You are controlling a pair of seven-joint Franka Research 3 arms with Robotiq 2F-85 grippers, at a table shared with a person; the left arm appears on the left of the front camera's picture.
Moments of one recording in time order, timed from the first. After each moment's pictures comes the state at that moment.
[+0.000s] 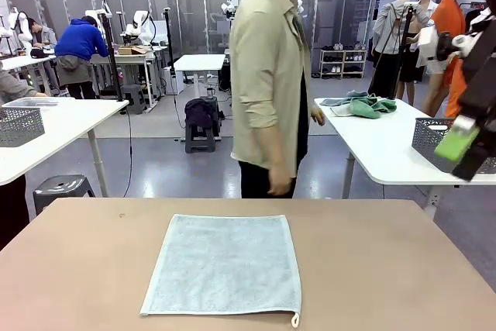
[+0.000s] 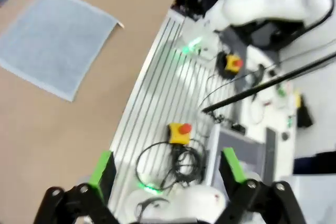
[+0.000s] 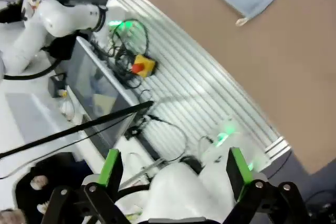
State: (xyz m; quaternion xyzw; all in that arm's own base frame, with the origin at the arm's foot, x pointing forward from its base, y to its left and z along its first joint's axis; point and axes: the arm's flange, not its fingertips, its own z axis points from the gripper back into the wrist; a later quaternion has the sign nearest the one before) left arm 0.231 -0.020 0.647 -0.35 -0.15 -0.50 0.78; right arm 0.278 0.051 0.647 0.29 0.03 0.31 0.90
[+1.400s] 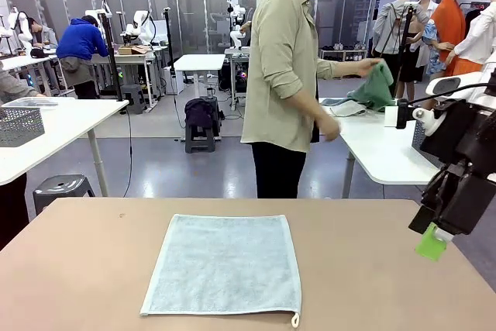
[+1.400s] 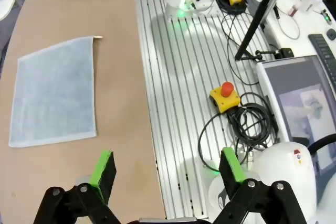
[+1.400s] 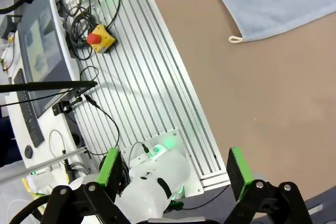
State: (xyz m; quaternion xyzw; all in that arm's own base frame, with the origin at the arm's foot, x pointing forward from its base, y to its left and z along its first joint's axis) left arm 0.190 -0.035 0.586 -0.25 -0.24 -0.72 0.60; right arm 0.256 0.083 0.567 0.22 -0.04 0.50 0.84
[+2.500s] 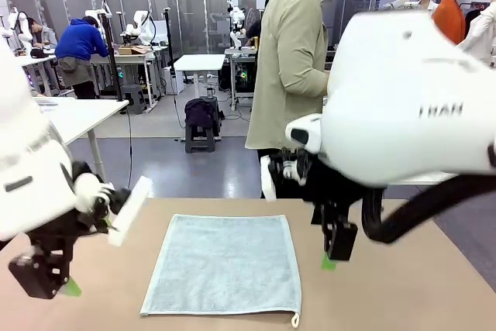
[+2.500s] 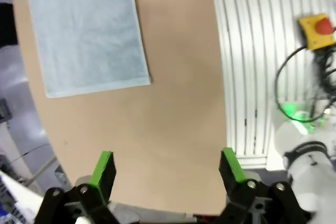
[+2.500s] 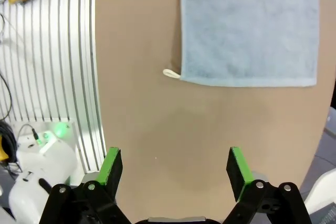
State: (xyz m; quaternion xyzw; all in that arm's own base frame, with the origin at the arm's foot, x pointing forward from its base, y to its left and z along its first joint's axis) left arm 0.207 -0.229 0.524 0.10 -0.11 -0.76 0.63; right arm 0.300 0.230 0.485 -0.01 -0.06 0.70 0.71
